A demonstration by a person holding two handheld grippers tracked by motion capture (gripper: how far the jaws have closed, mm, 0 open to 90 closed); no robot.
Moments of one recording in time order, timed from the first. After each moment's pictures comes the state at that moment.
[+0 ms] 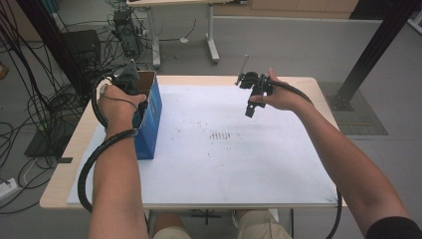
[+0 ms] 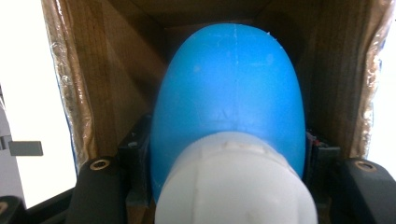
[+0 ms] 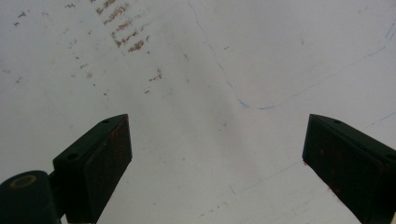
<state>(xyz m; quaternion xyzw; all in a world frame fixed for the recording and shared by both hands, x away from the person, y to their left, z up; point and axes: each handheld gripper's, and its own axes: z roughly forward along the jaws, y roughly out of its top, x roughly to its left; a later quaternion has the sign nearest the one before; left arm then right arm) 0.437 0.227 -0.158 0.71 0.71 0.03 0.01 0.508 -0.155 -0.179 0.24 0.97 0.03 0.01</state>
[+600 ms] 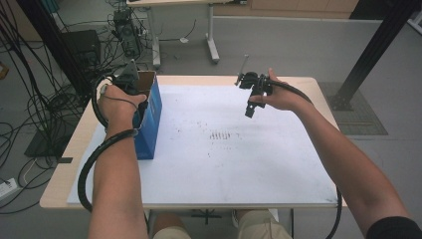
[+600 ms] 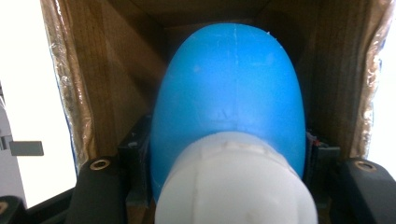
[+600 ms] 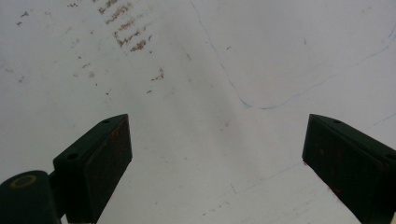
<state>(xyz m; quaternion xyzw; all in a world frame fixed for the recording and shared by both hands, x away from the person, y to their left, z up) 0.437 0.226 -0.158 0.71 0.70 0.03 0.01 0.508 -0.153 -0.179 0.24 0.97 0.03 0.01</state>
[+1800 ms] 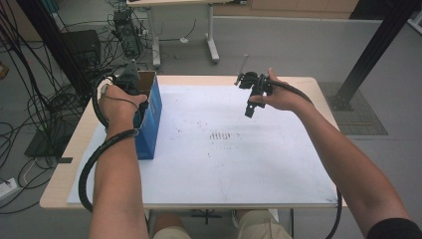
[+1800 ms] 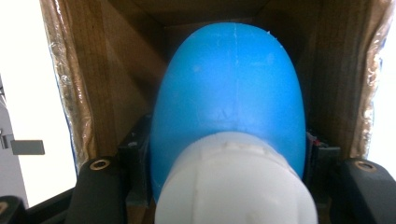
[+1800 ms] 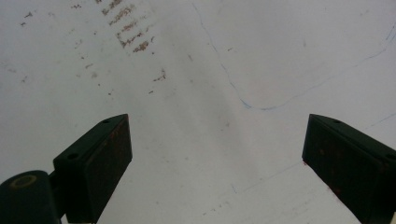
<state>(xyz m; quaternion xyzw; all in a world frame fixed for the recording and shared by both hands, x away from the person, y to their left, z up) 0.438 0.224 -0.158 0.71 0.70 0.03 0.01 0.504 -0.152 -0.176 0.23 0.97 0.03 0.01</state>
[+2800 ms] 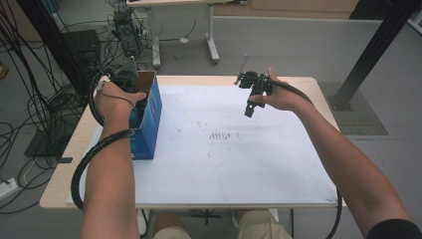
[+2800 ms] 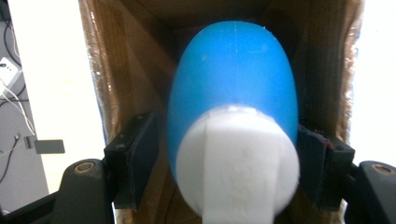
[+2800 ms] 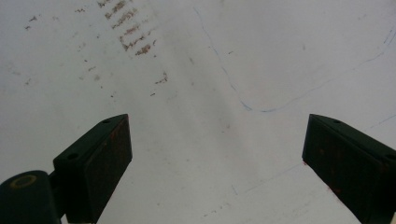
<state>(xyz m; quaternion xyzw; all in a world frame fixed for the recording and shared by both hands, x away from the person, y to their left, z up) 0.432 0.221 -0.140 0.72 0.69 0.04 0.00 0.502 -0.153 -0.174 0.23 0.97 0.04 0.02</state>
